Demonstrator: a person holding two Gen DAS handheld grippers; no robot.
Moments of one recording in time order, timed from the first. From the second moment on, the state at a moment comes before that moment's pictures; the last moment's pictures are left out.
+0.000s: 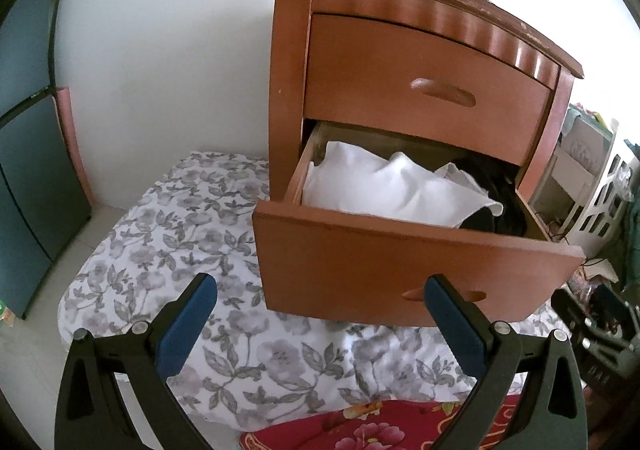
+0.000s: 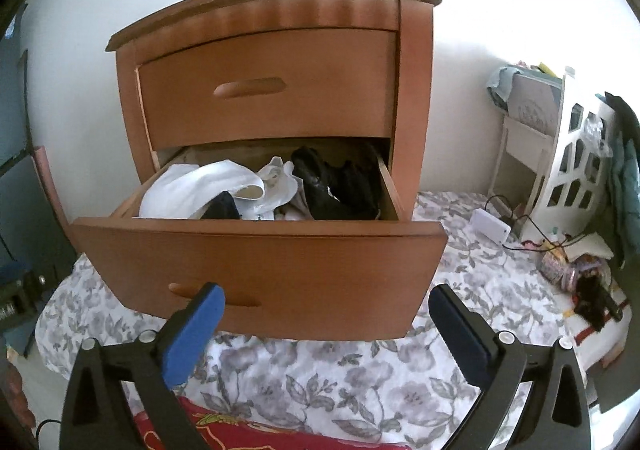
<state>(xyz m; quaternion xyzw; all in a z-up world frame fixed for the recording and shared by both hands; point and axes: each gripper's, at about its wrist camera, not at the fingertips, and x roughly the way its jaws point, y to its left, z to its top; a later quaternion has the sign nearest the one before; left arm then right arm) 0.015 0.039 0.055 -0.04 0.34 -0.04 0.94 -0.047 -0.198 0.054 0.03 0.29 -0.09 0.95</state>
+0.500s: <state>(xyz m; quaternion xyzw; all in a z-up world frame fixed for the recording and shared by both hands) 0.091 0.030 0.108 -0.02 0.35 -0.06 0.94 -0.053 -0.191 0.050 0.01 0.27 -0.09 0.96</state>
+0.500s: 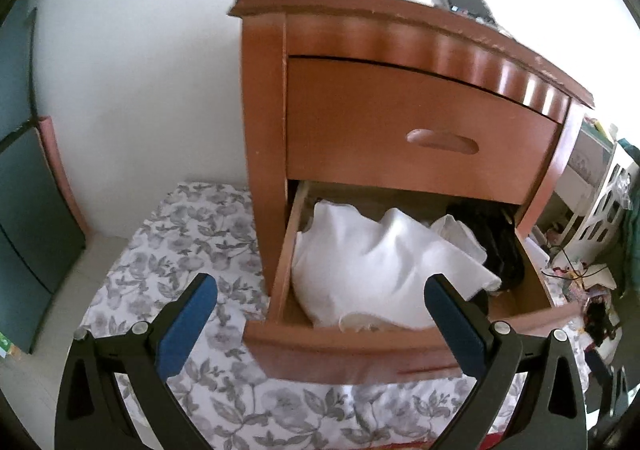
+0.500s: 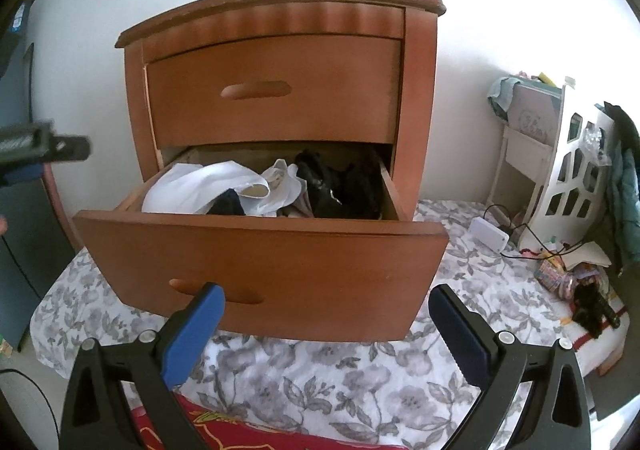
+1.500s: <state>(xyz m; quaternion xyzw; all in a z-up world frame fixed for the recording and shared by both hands) 0.236 -0.012 0.020 -0.10 0.62 -0.01 0.78 -0.035 -0.228 0.045 0.06 0.29 -0.12 0.95</state>
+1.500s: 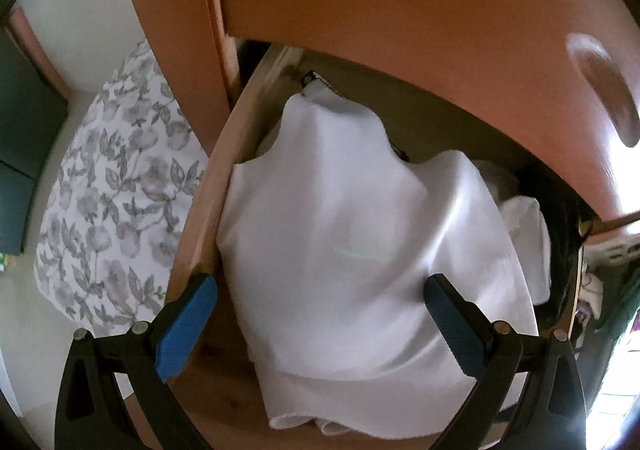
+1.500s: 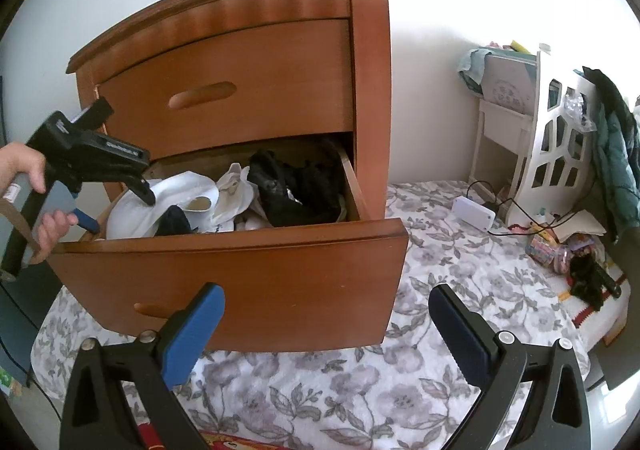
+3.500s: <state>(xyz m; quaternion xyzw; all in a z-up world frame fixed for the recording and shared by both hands) 0.161 0.023 0.154 -0.16 0.42 -0.09 0.89 -0.045 -0.226 0.045 0.05 0.27 -0.15 0.95</state>
